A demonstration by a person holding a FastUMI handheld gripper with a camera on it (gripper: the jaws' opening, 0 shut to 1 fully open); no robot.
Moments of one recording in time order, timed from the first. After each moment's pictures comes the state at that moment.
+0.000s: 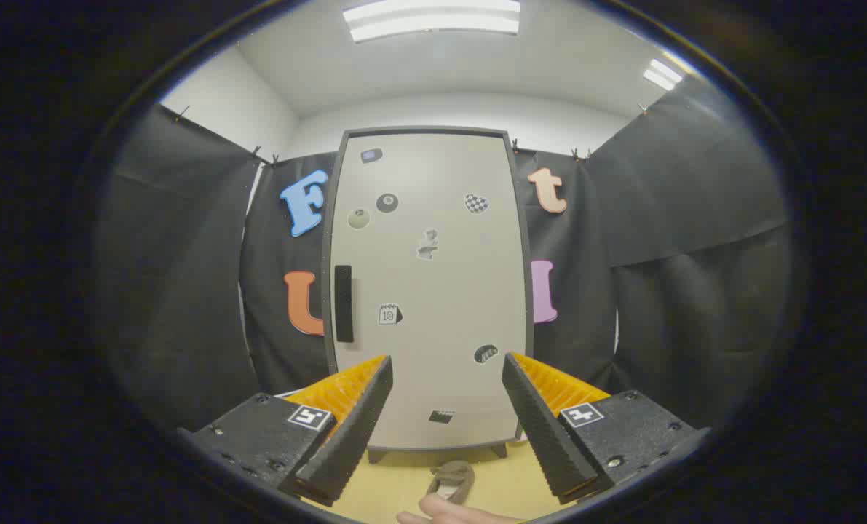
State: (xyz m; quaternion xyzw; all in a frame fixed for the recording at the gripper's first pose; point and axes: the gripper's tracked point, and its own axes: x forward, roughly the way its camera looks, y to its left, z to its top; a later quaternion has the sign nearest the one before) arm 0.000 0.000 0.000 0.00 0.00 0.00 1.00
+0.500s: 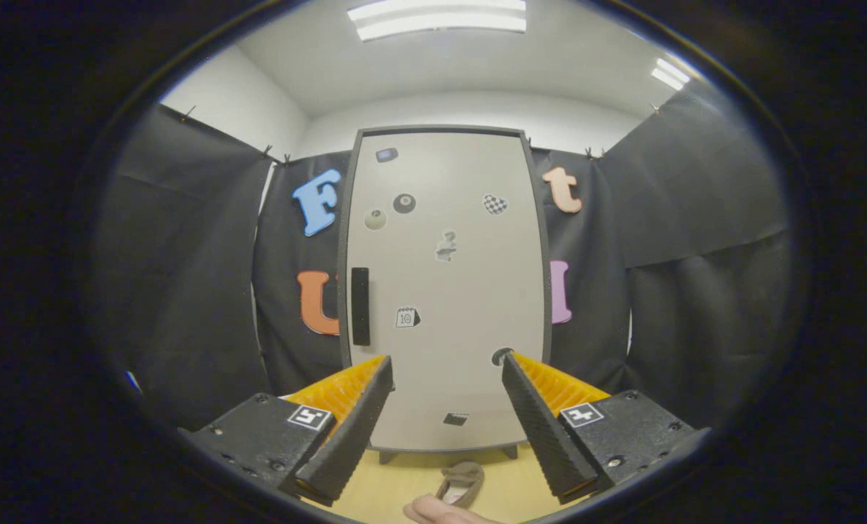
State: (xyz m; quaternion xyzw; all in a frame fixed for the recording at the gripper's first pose) arm 0.008 0.015 0.002 0.00 0.01 0.02 1.00
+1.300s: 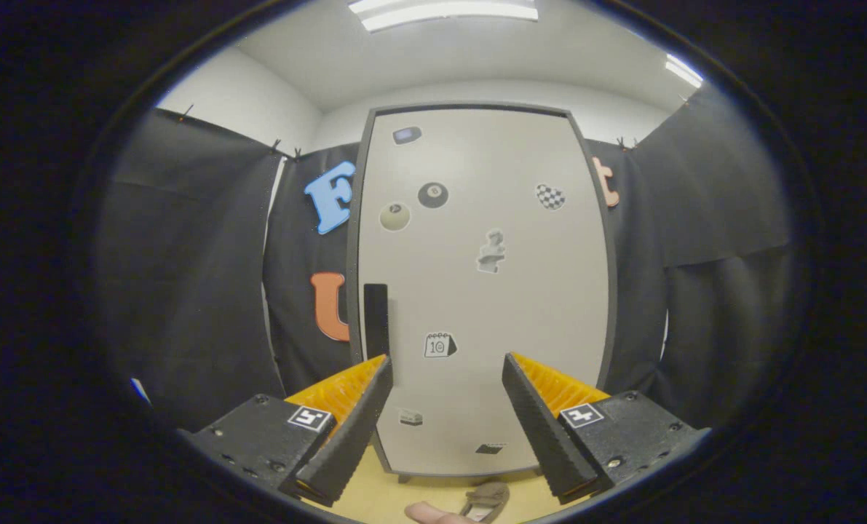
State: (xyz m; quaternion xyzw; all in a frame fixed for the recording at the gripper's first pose) arm 0.123 0.077 0.017 -0.01 0.04 0.08 1.00
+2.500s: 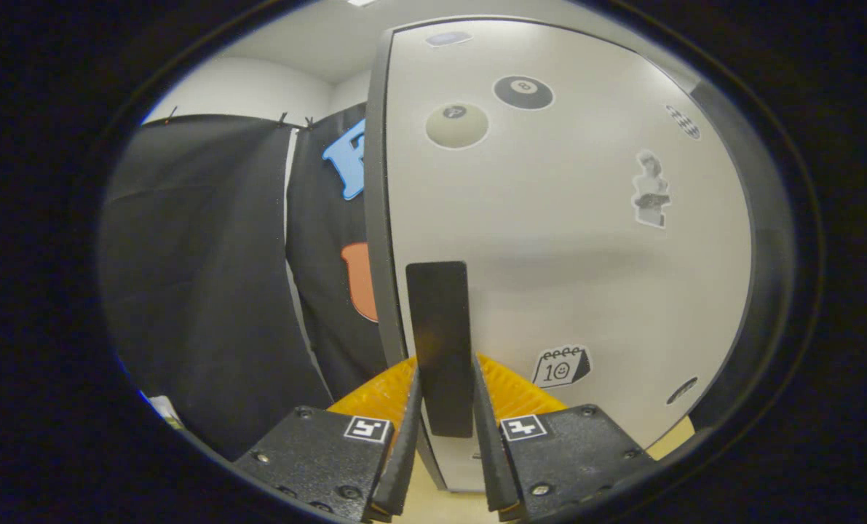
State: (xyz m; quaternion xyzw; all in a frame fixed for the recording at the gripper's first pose) arm 0.235 0.171 -0.009 0.01 0.11 0.15 0.98
